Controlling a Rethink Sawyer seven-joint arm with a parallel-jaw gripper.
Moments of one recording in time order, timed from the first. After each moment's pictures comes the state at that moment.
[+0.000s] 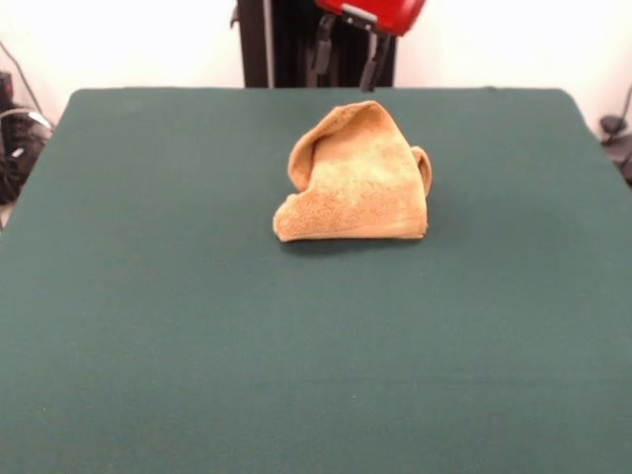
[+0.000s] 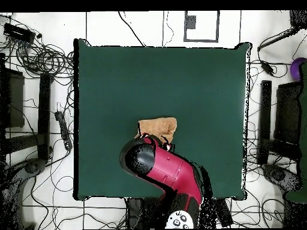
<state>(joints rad) 0.17 -0.66 -0.43 1.86 0.32 0.40 1.74</state>
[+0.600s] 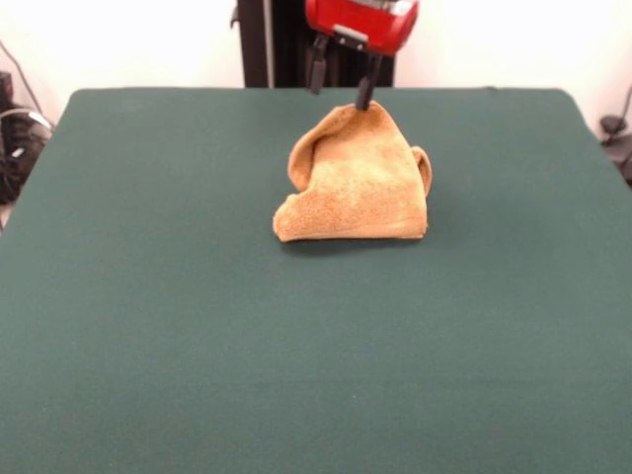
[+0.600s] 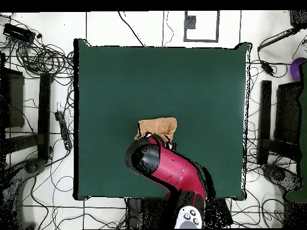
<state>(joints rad) 0.09 -0.66 -0.35 1.90 0.33 0.30 1.74</state>
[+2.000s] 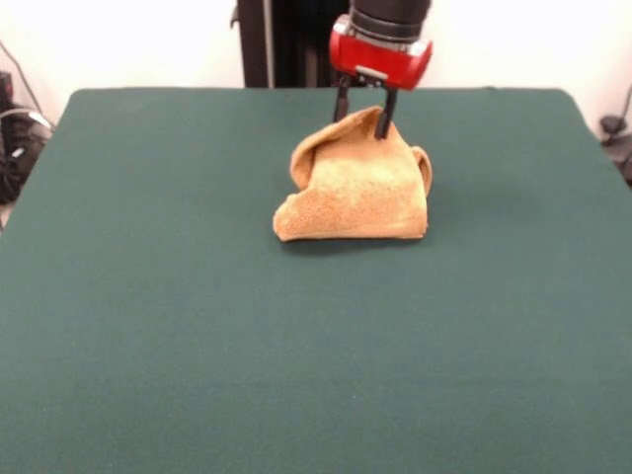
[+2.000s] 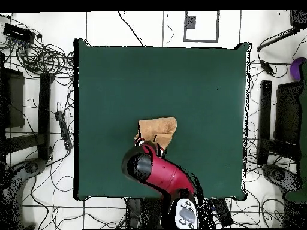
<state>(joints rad) 0.04 -0.62 -0.22 2.02 0.33 0.10 1.74</state>
